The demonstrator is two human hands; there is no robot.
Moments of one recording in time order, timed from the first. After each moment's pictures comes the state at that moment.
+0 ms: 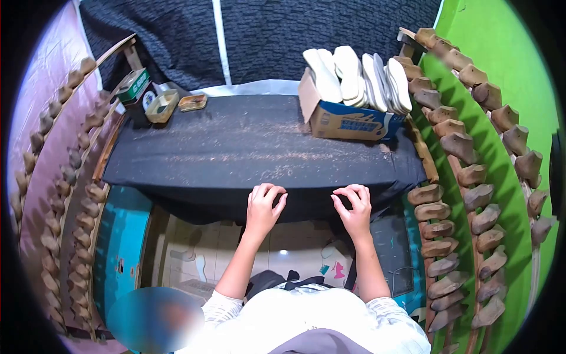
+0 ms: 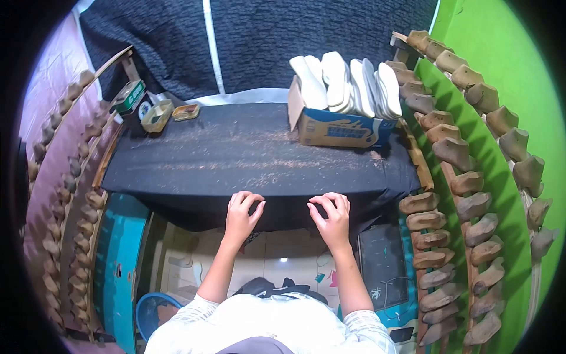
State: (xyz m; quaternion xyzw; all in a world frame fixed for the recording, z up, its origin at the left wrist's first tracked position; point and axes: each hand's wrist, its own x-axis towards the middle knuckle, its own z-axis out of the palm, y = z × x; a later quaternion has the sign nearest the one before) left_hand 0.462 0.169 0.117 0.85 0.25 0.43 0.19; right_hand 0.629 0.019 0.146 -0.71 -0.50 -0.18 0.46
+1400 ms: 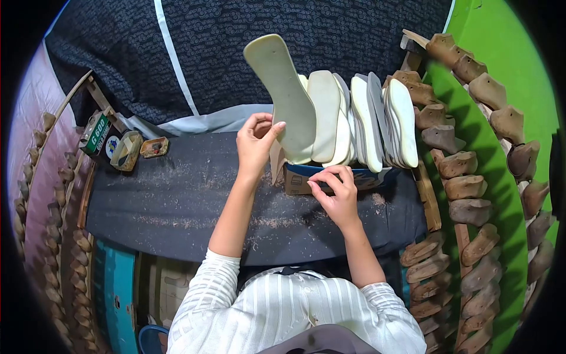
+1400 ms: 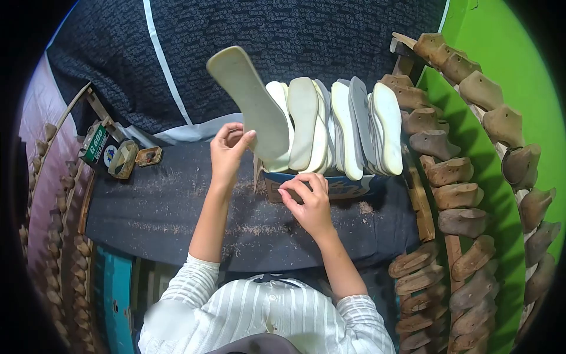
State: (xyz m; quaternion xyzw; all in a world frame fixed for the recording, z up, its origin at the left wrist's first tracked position) left_hand 0.740 0.352 0.228 0.61 0.19 0.49 0.59; right_hand 0.827 0.178 0.190 -0.64 -0.56 -0.18 0.49
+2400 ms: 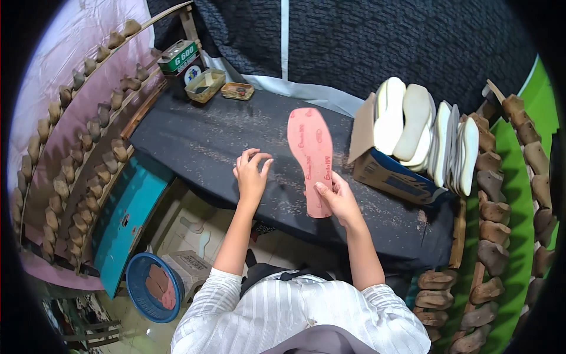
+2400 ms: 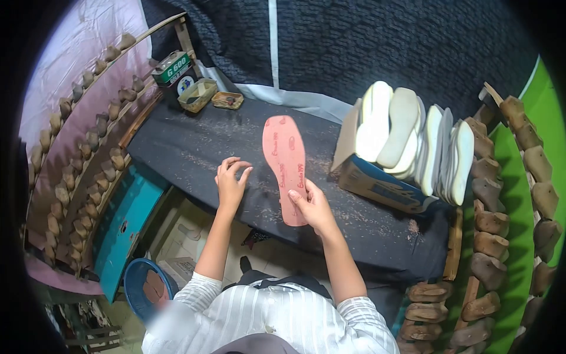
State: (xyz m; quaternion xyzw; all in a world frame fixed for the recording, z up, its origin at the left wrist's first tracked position) left_hand 0.517 0.324 0.118 0.70 0.55 0.46 0.09; right_hand 0.703 0.215 0.162 -0.47 -0.42 0.55 0.55
